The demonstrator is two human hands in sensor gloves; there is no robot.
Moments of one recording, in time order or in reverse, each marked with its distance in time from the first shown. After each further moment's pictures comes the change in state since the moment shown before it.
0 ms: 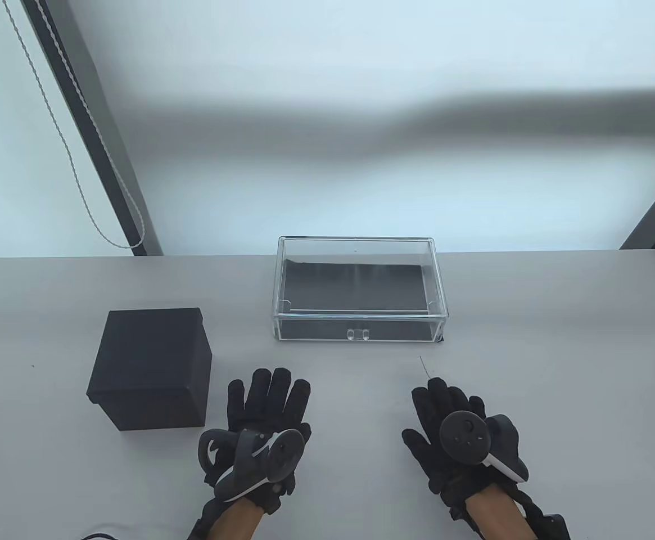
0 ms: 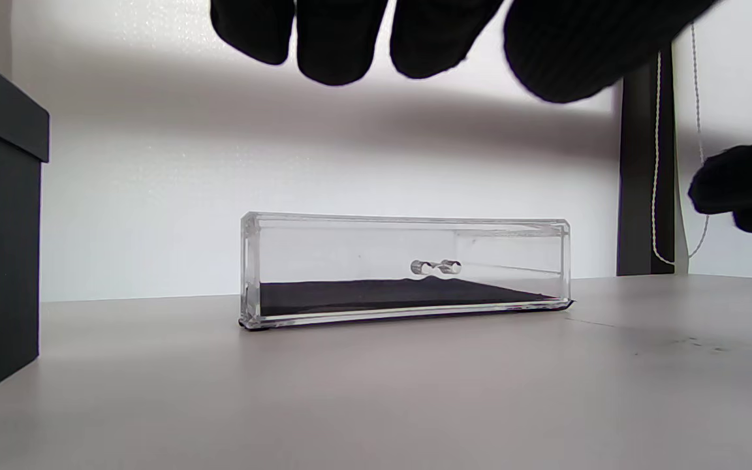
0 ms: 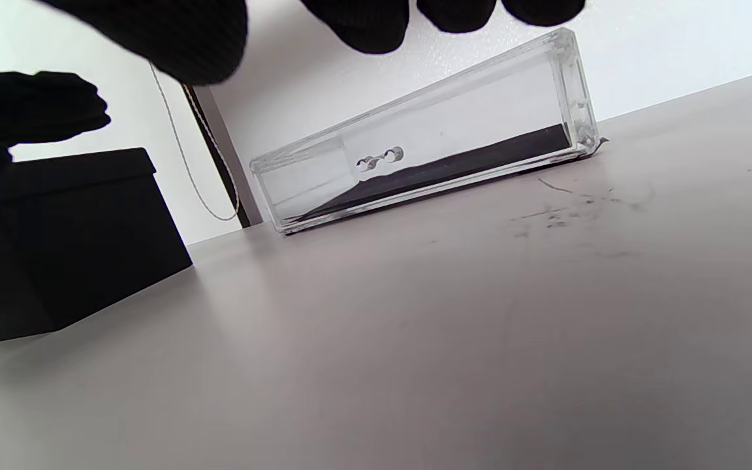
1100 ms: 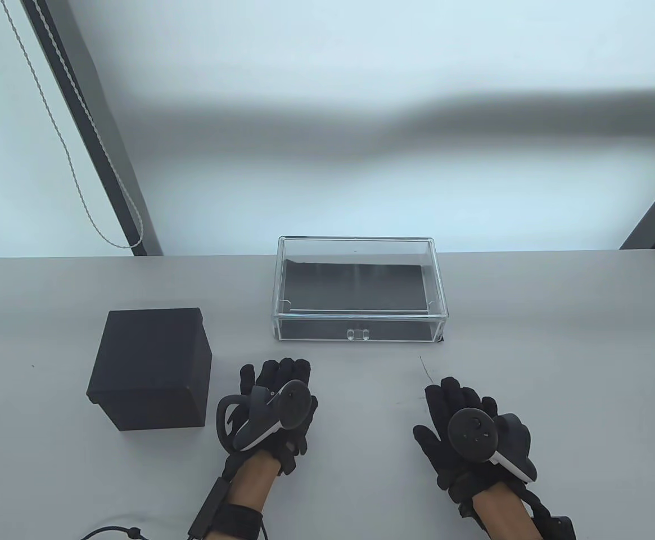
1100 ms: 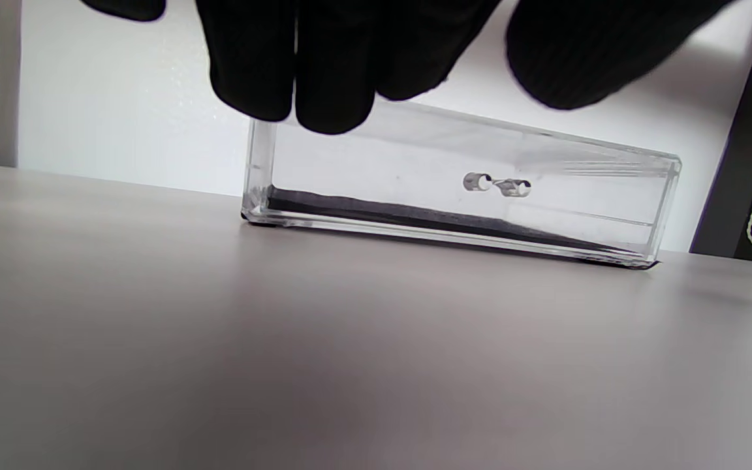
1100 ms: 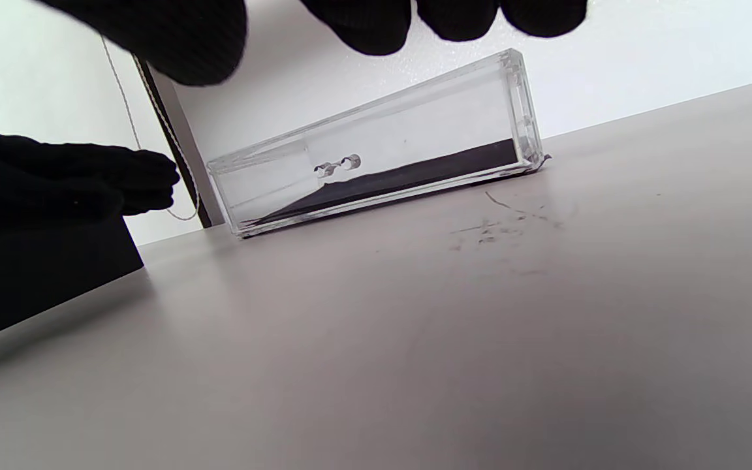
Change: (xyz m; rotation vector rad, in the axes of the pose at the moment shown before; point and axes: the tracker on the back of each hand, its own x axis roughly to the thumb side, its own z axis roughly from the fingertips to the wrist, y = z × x) left_hand -0.012 -0.054 -0.069 -0.174 0.143 0.166; right_hand -0.014 -0.009 0.003 -0.013 0.079 0.049
